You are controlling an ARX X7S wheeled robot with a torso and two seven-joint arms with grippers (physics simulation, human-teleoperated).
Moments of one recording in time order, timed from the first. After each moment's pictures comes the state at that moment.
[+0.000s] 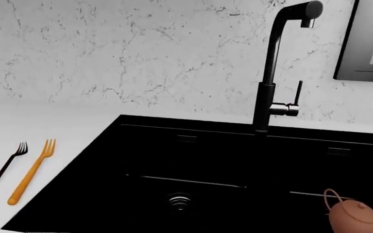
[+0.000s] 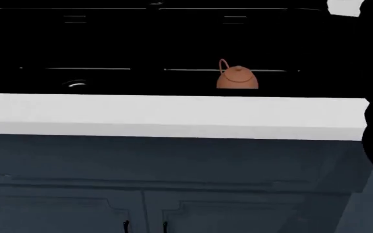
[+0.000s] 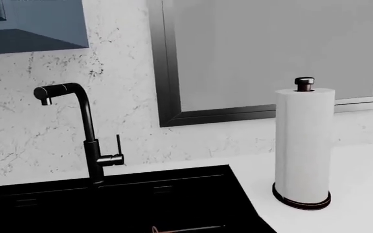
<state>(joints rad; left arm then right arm) -1.14 -0.28 -0.02 0.04 -0.37 -1.24 -0.20 1.16 0.45 0.07 -0.31 0.94 1.30 0.56</state>
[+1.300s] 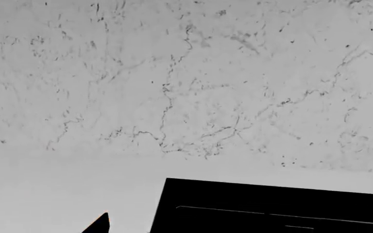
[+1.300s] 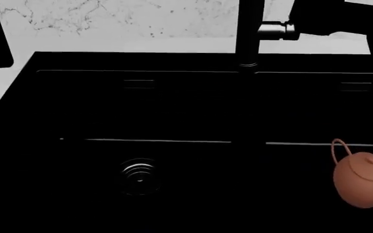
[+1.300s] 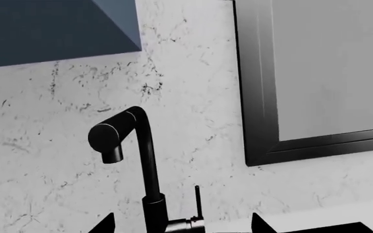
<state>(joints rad) -1.14 -0.31 -0.01 0.07 -0.40 -1.27 -0.20 1.16 0.47 0.12 -0.34 1.02 1.27 0.60</state>
